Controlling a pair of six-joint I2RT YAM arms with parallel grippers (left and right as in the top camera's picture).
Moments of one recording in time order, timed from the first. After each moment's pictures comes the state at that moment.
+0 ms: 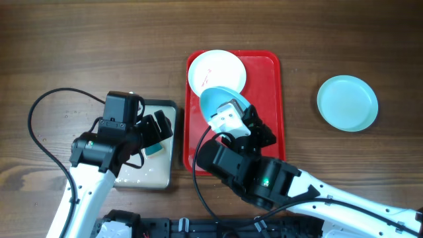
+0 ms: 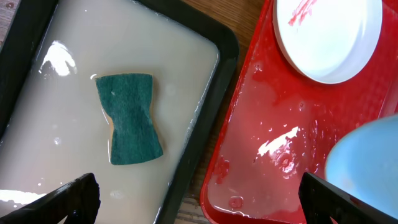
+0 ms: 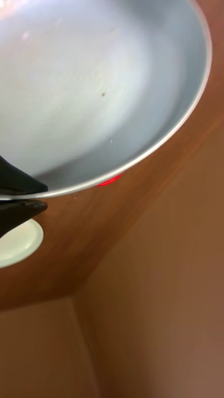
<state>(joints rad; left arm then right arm) -0.20 1.07 0.90 -0.92 0.08 -0.60 1.13 1.30 1.00 -0.64 1.13 0.08</state>
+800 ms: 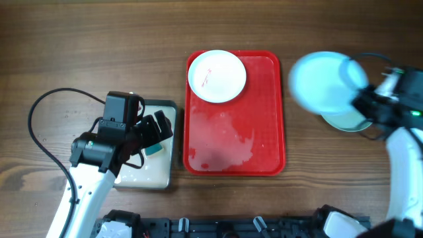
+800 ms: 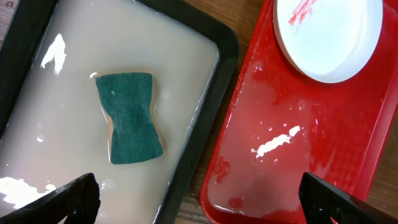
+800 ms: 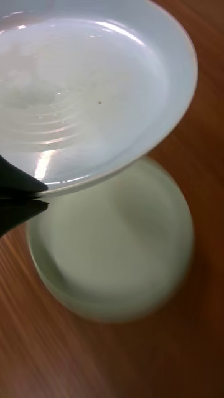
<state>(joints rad) -0.20 1.07 0.90 -0.93 0.08 -0.60 -0.45 1.33 1.01 -0.67 -0.12 0.37</state>
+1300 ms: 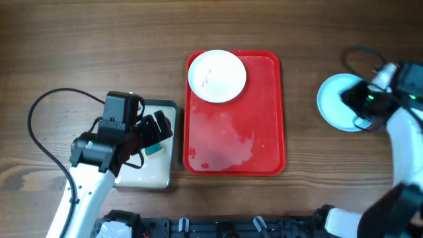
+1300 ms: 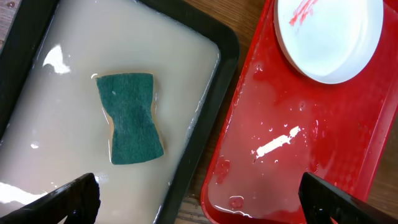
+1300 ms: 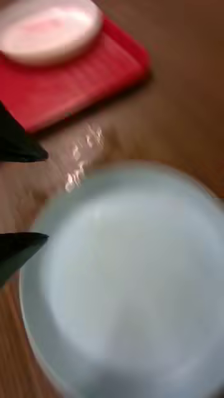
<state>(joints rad) -0.20 1.07 0.90 -0.93 0.08 -0.60 -0.38 1.47 1.06 -0.69 -0.34 0.29</state>
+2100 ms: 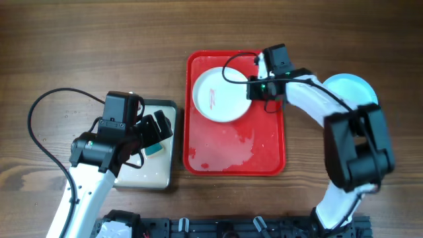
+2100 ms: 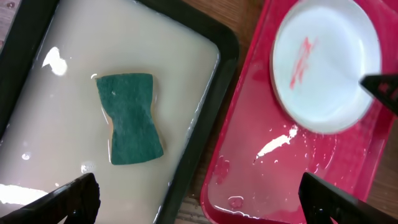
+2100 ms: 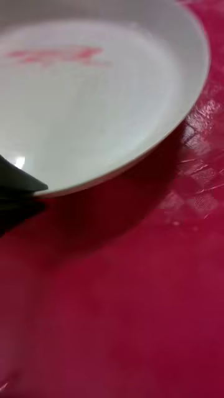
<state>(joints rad) -0.20 1.07 0.90 -0.93 0.08 -0.60 0.28 1.93 1.20 -0.43 -0.25 0.34</state>
